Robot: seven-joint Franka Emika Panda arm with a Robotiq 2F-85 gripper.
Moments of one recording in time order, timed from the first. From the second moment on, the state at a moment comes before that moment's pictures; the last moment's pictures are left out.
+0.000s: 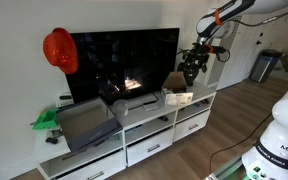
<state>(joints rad) -0.09 -0.04 -0.11 -2.18 0.10 2.26 0.00</state>
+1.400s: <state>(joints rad) -0.22 0.36 -0.01 -2.04 0.48 2.61 -0.52</state>
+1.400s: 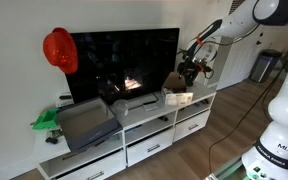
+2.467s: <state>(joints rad) -0.39 0.73 0.14 -1.74 0.47 2.64 -0.55</state>
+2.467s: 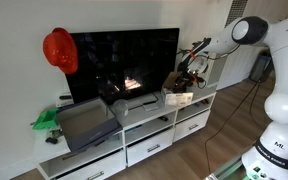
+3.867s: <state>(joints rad) -0.39 1.01 0.20 -1.43 0.34 2.62 -0.53</state>
